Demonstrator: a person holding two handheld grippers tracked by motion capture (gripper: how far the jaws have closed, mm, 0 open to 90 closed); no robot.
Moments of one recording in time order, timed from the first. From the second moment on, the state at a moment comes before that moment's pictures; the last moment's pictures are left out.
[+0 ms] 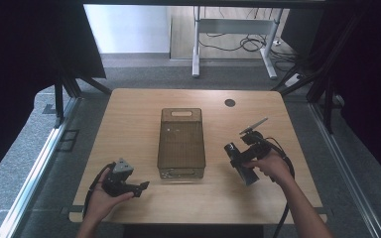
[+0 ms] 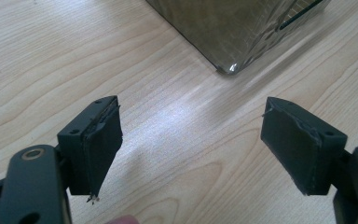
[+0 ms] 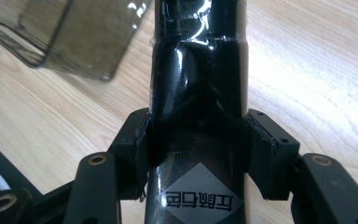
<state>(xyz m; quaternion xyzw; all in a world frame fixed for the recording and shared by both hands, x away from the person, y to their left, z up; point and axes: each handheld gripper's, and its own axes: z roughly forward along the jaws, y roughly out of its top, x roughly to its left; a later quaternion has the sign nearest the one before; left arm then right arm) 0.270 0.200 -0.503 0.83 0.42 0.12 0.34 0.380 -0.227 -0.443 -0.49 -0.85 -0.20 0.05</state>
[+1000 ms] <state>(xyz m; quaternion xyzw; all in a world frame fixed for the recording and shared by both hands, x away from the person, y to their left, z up) 0.270 0.199 -0.505 0.83 0.42 0.12 0.34 0.402 -0.185 -0.402 -0.48 -0.84 -0.23 0.05</state>
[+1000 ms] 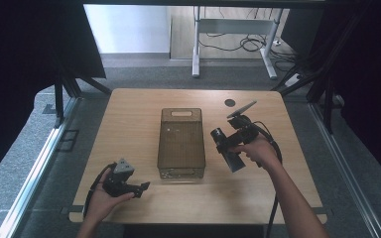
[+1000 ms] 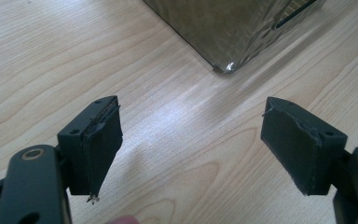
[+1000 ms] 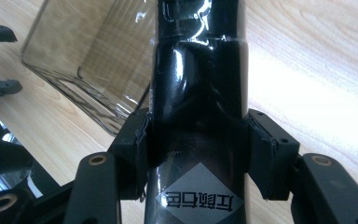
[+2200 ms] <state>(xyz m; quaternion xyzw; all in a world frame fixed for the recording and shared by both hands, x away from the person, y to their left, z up) 0.271 0.201 -0.504 0.83 0.42 0.12 0.35 0.436 -0.115 -0.376 -0.48 -0.84 -0.23 0.08</state>
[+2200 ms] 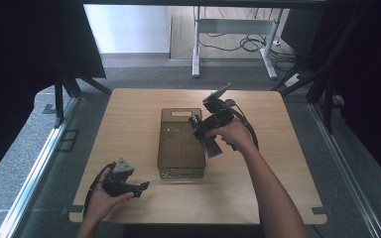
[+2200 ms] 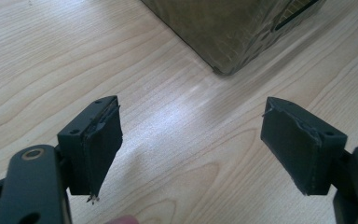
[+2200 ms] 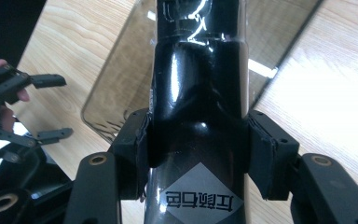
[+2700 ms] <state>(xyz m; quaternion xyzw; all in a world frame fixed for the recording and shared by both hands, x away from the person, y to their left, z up) 0.271 0.200 -0.504 0.83 0.41 0.12 0.34 0.446 -0.096 -0.384 -0.49 -0.84 -0.23 0.09</state>
